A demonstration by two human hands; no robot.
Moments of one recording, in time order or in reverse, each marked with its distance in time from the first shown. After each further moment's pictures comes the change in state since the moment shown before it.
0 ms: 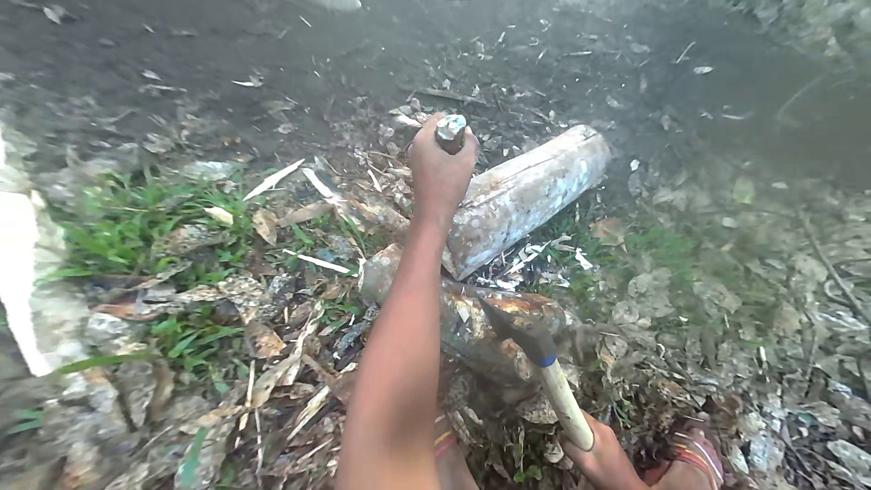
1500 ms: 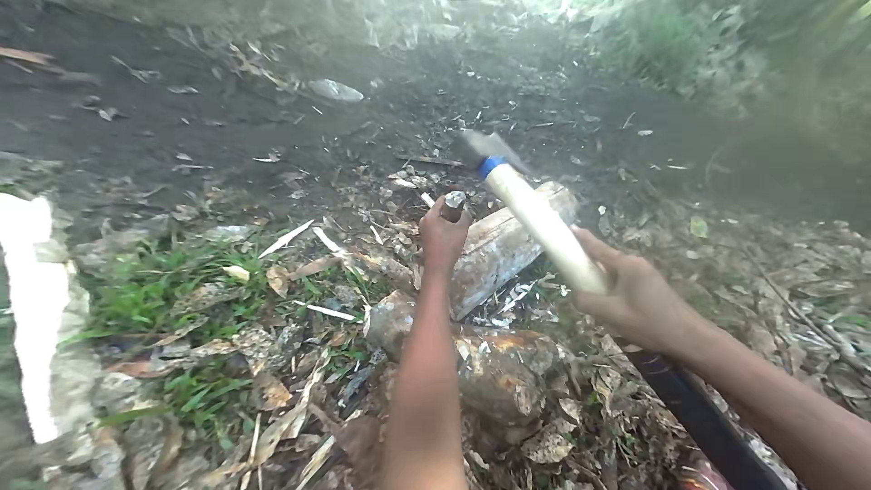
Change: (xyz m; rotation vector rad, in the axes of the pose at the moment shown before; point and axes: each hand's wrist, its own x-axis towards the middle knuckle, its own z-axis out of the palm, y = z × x) left_hand -0.009 -0.017 0.013 -0.027 -0.085 -0.094; right_hand 0.038 -0.243 -0.198 -0.139 0.336 -0.451
